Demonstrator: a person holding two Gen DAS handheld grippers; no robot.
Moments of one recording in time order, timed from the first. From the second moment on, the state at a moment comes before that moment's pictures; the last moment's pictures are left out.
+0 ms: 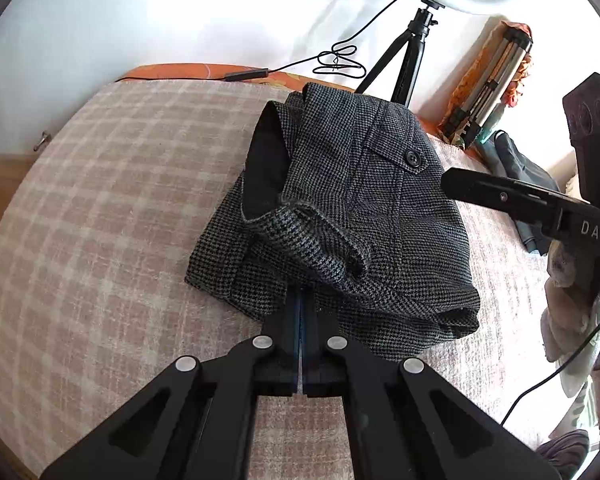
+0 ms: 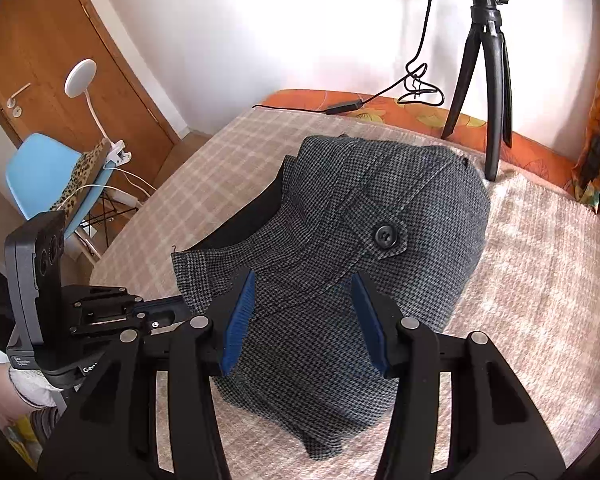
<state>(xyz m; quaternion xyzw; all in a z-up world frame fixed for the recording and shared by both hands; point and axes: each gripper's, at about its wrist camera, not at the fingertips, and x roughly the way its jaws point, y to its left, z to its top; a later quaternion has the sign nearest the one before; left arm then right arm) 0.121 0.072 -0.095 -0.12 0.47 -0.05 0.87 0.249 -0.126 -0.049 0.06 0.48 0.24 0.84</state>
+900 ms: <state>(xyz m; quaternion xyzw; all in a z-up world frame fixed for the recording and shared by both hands) 0.117 0.114 -0.107 -0.30 0.47 0.01 0.83 0.381 -0.146 -0.090 -0.05 0.53 0.31 0.79</state>
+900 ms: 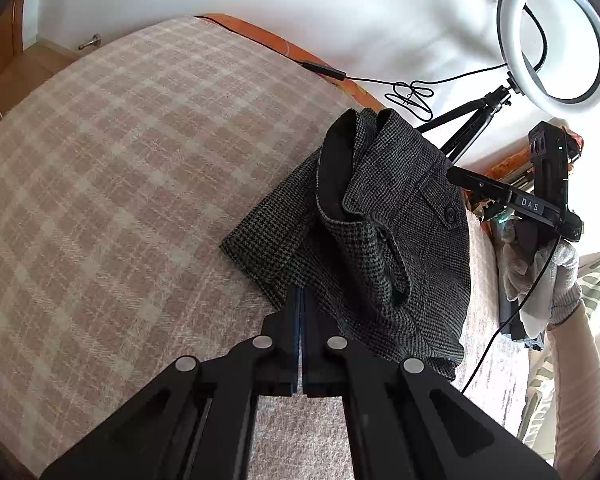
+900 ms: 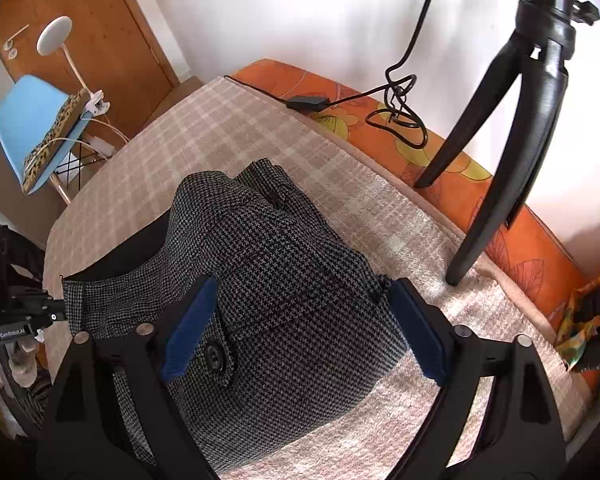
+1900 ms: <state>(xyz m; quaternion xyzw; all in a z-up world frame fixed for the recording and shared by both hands) 0.145 0.108 -0.142 -0.32 0.46 -0.03 0.83 0.391 -0.115 -0.125 -0.11 0.55 0.31 0.77</state>
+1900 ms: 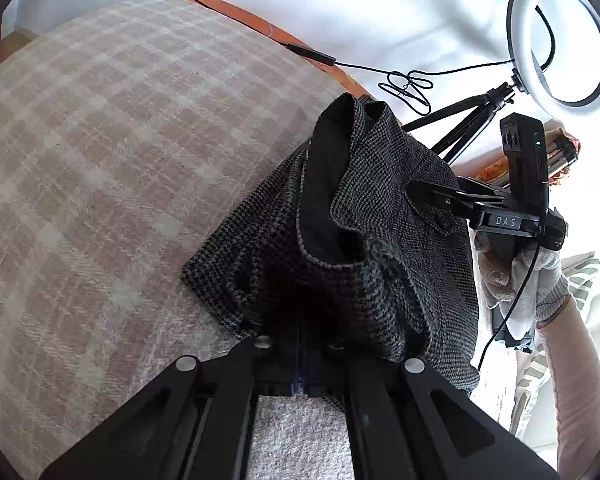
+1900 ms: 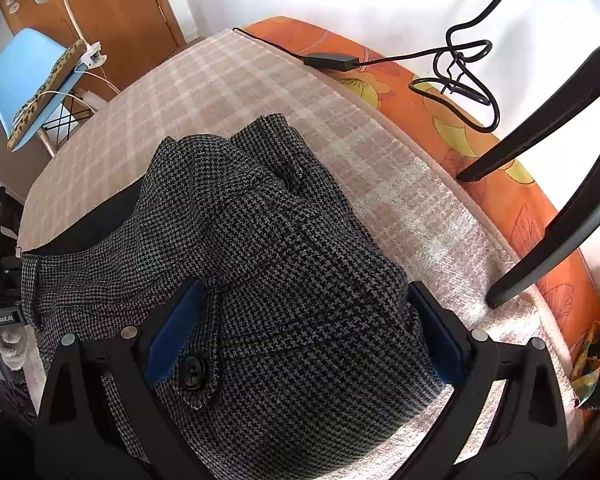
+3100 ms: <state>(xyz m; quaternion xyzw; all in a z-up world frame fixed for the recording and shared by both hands) 0.127 0.113 -0.137 -0.28 0.47 -0.03 0.84 0.268 -0.120 -0.063 -0.01 0.48 0.32 0.81</state>
